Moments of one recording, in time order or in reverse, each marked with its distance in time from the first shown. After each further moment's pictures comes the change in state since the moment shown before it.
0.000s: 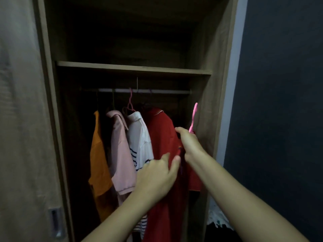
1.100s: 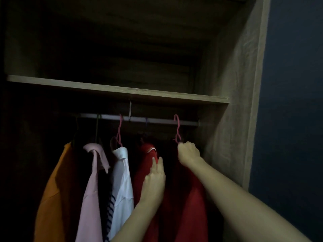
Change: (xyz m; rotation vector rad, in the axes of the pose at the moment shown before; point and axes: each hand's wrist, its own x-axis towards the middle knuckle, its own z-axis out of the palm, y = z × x) left_hand 0.265 -0.046 0.135 0.127 0.300 -0.017; right_hand 0.267 -0.048 0.018 -1.639 0.008 -0.634
